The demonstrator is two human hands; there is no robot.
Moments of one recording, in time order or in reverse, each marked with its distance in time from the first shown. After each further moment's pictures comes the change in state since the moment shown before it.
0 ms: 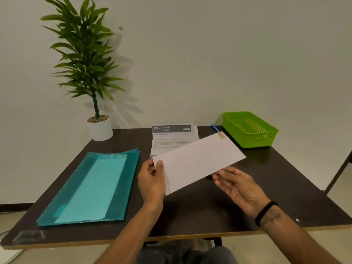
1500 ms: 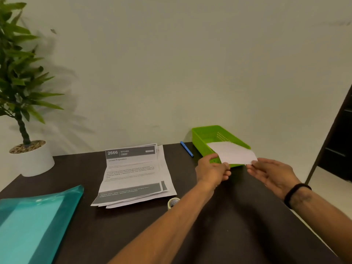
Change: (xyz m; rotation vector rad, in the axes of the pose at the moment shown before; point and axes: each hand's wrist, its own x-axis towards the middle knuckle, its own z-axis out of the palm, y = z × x) left_hand -0.010 0.026 0.300 -0.066 -0.760 -0.214; right_hand 0.095 -0.165 -0.125 -0.074 0.441 -0.249
